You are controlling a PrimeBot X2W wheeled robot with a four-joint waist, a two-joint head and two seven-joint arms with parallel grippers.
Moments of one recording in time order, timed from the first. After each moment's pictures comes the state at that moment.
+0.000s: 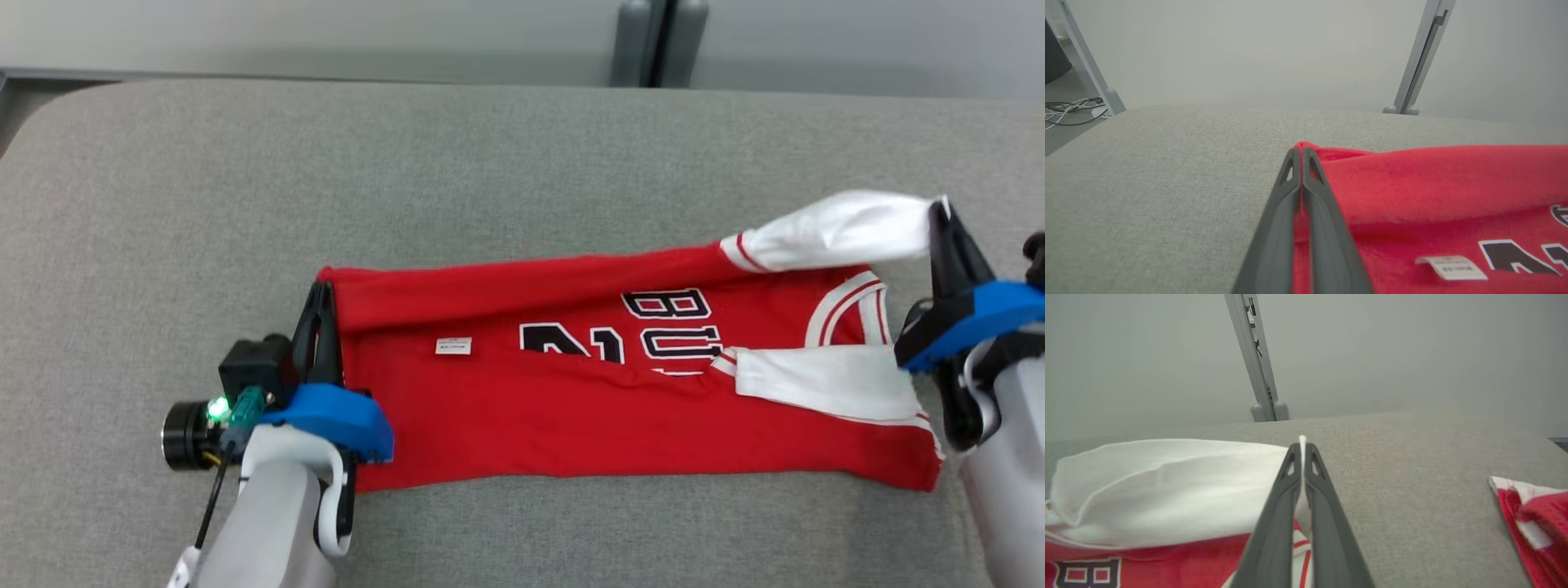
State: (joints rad) left arm -0.42 0.07 -0.21 0.60 -0.25 0.07 -0.26; right arm -0.68 -0.29 0.01 0.86 0.35 0.13 -0.26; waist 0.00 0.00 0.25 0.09
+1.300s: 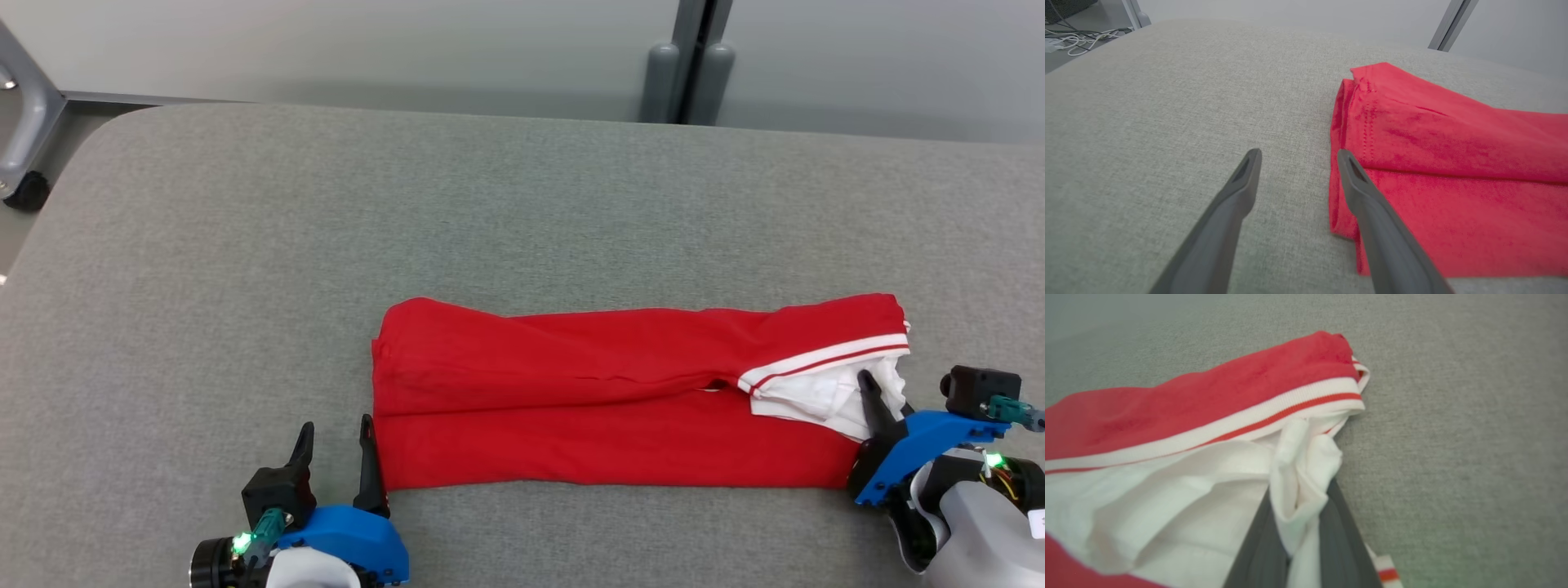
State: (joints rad) left arm -0.17 0.05 -0.23 0.56 -0.31 0.12 -0.26; right arm -0.53 -0.26 0.17 1.07 0.49 0.13 -0.22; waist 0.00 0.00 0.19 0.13
